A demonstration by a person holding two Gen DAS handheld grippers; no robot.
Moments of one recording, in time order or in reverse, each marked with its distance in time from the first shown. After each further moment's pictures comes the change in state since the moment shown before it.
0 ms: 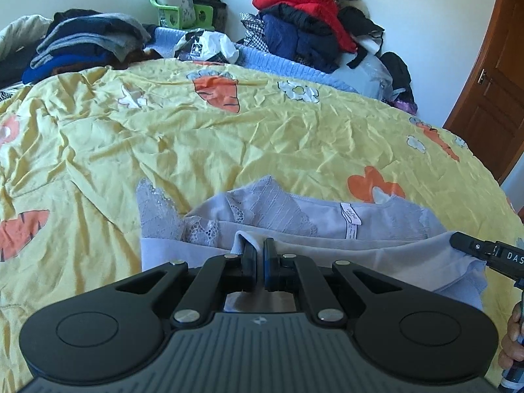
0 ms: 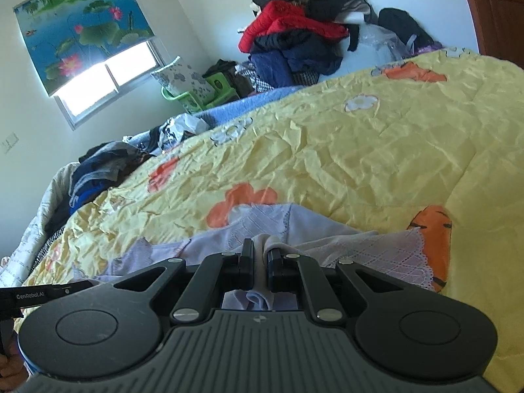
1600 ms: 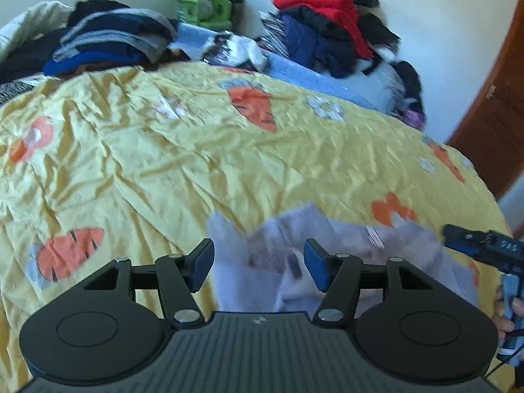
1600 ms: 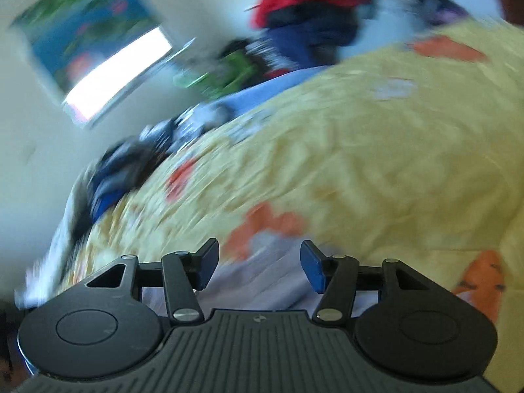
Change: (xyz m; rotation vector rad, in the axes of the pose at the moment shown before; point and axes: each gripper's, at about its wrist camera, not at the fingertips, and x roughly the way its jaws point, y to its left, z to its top) left arm -0.036 0.052 0.032 -0.059 0.041 -0.015; right arm 0.044 0.003 0.046 0.026 0.133 0.158
